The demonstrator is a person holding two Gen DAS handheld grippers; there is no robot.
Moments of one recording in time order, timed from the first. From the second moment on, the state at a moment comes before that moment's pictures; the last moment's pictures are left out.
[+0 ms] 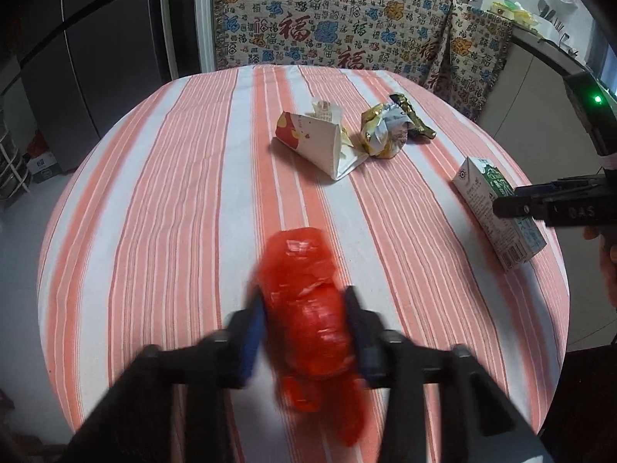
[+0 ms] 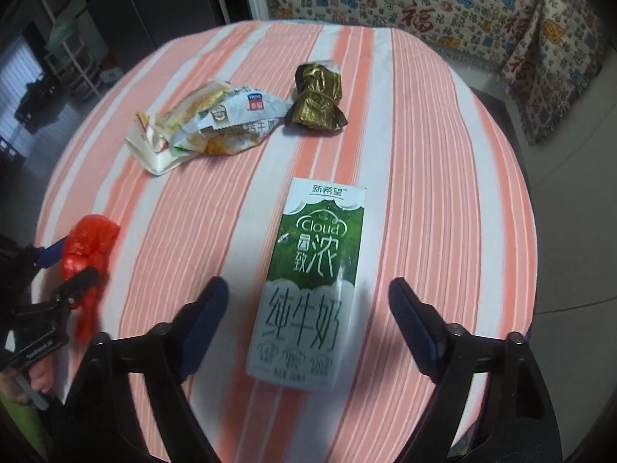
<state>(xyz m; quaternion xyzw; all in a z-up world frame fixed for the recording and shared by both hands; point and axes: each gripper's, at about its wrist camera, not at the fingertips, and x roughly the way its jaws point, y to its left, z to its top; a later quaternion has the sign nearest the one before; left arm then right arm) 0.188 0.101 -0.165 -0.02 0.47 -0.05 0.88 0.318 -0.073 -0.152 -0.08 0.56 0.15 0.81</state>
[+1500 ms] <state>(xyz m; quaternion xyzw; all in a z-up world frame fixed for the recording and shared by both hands) 0.257 -0.354 -0.208 0.04 0.49 -0.35 0.80 0.234 -0.478 -0.197 0.19 0.52 -0.02 0.83</state>
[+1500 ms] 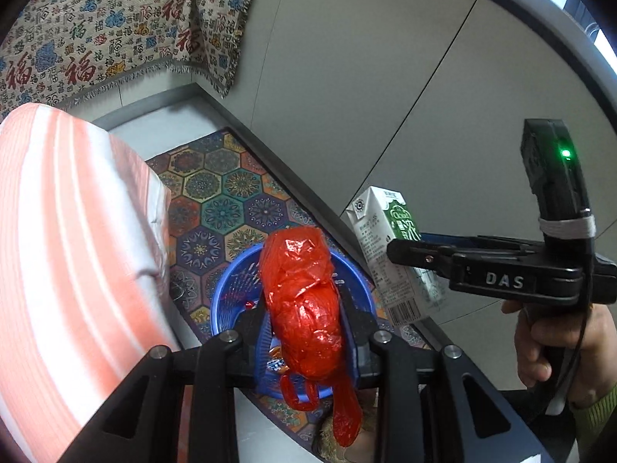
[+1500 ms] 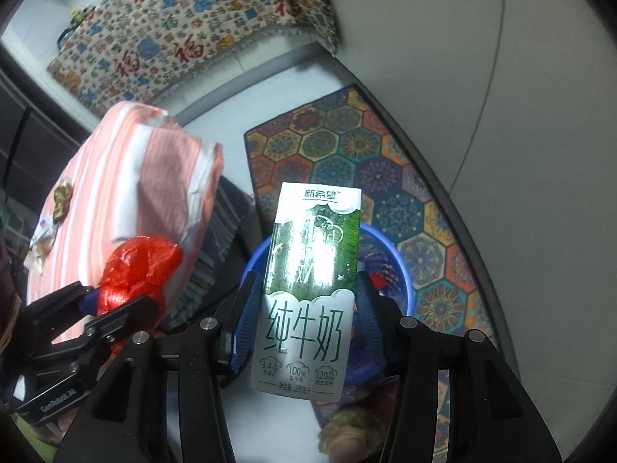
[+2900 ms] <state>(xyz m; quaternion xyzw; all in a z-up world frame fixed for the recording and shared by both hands) 0.222 0.060 -0.145 0.01 0.41 -0.07 0.91 0.238 -0.089 -0.186 -0.12 0.40 0.23 0.88</state>
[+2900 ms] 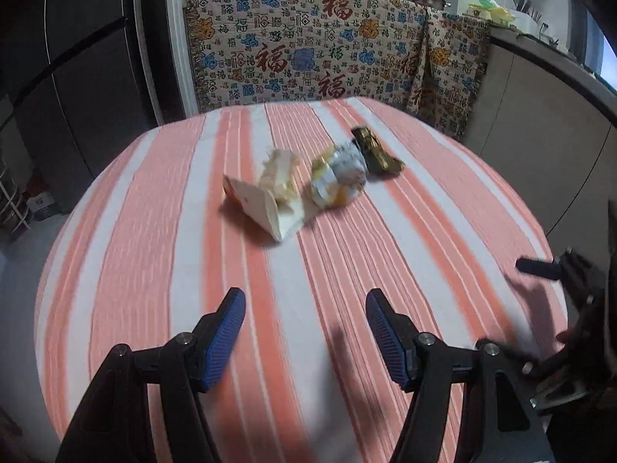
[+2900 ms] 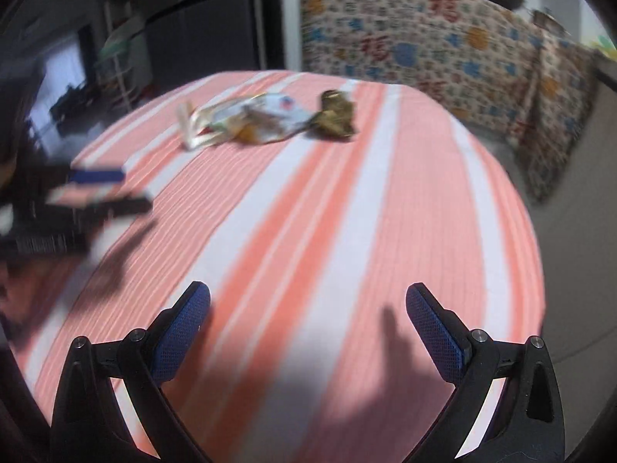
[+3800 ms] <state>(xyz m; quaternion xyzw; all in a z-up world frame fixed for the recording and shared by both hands) 0.375 0.094 -0.133 -0.03 0.51 -0.10 0.85 0.246 -0.086 -0.197 -0.10 0.42 0.23 0.87</state>
